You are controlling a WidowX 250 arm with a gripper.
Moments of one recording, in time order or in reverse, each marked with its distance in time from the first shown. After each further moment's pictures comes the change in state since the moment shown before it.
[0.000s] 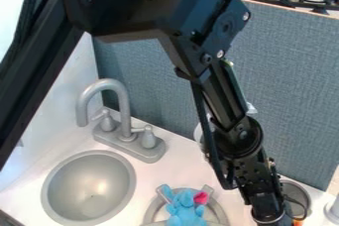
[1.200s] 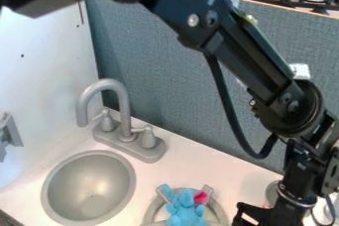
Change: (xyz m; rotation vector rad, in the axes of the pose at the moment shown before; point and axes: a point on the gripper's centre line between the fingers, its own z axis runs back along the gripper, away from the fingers) arm -0.053 -0.007 0.069 0.484 0.286 0.002
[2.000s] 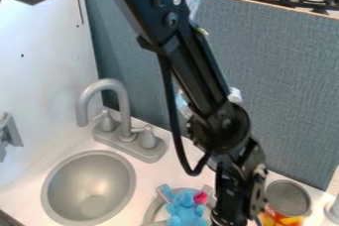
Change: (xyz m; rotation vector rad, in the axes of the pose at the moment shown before) arm -0.020 0.047 -0.048 -0.073 0.033 0.012
